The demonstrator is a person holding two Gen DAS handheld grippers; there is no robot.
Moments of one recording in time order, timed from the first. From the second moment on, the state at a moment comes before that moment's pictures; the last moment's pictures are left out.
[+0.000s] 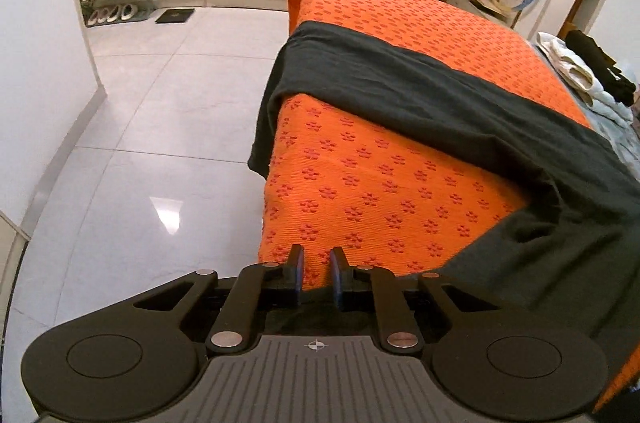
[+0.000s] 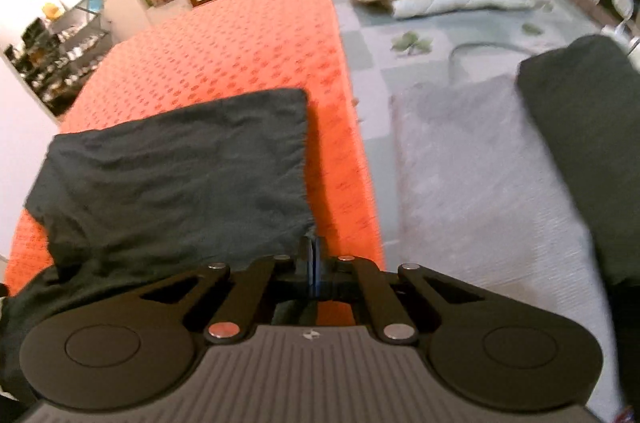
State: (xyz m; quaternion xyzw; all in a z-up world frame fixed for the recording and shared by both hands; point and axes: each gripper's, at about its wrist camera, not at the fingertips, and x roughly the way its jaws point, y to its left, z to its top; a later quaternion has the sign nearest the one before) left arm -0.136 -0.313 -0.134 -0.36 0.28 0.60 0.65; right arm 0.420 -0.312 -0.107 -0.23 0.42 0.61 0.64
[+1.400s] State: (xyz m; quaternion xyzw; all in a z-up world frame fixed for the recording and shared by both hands) left arm -0.118 -0.427 -0.109 -0.24 0.36 0.45 0.78; right arm 0.386 -0.439 -0.107 -0.26 0.39 0.59 0.65
